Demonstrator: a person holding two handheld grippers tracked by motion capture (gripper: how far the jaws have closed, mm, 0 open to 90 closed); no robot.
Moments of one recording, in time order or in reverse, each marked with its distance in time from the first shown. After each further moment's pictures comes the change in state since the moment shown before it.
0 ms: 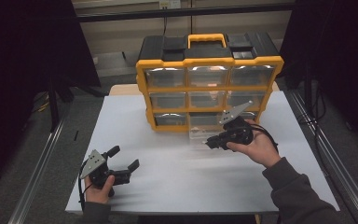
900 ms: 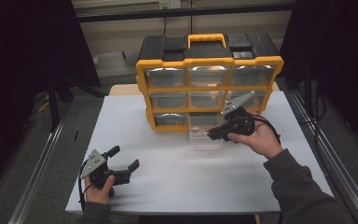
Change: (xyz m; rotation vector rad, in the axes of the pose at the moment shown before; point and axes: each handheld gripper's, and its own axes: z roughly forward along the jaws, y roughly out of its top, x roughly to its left) left arm 0.000 0.000 0.000 0.001 0.003 0.006; right arm -0.012 0.016 -0.013 -0.003 -0.032 -0.006
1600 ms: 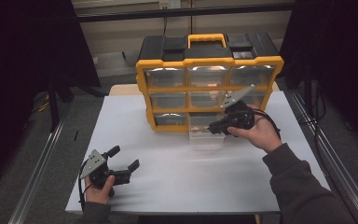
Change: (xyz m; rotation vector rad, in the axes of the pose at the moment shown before) left arm 0.000 0.000 0.000 -0.001 -0.005 -0.007; right arm -0.010 0.011 -0.004 0.002 -0.032 0.001
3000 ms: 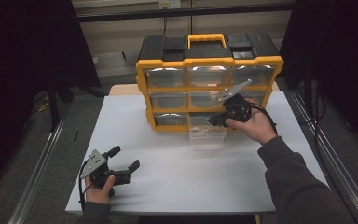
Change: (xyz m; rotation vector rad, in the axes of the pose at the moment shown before) left arm 0.000 0.000 0.001 0.011 -0.004 0.007; right arm -0.025 0.003 0.012 0.022 -0.079 0.016
